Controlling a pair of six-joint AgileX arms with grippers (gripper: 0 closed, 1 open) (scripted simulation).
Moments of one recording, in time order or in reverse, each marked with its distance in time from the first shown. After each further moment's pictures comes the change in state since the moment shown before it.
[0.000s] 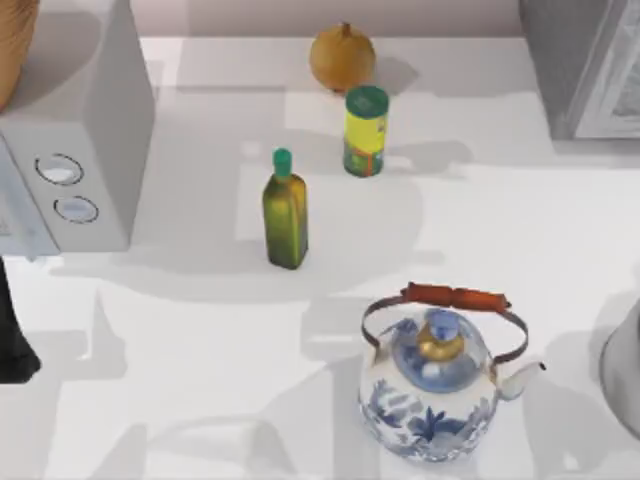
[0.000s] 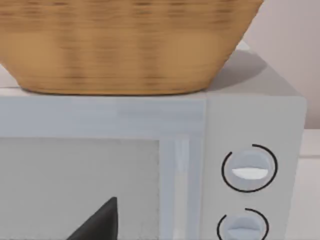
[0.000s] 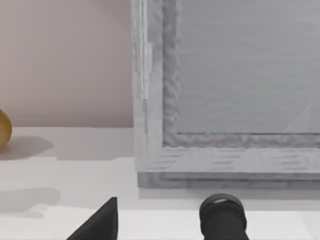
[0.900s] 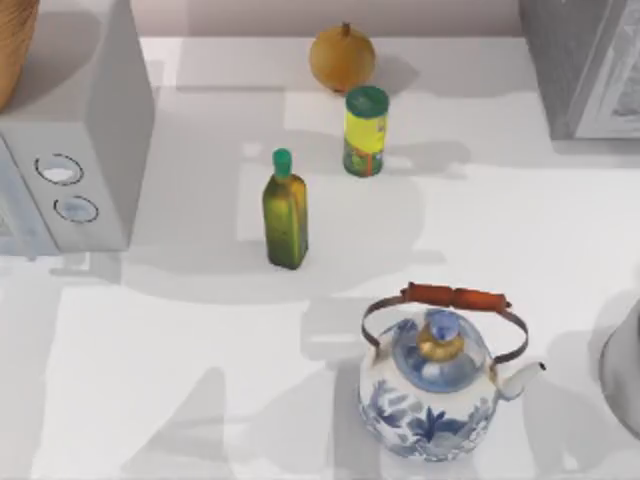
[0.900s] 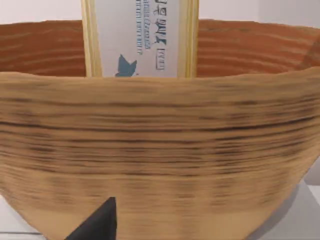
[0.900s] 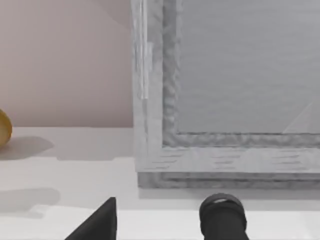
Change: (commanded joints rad) left arm 0.149 0.637 0.389 0.237 0.141 0.012; right arm 0.000 0.000 0.000 0.000 0.000 0.000
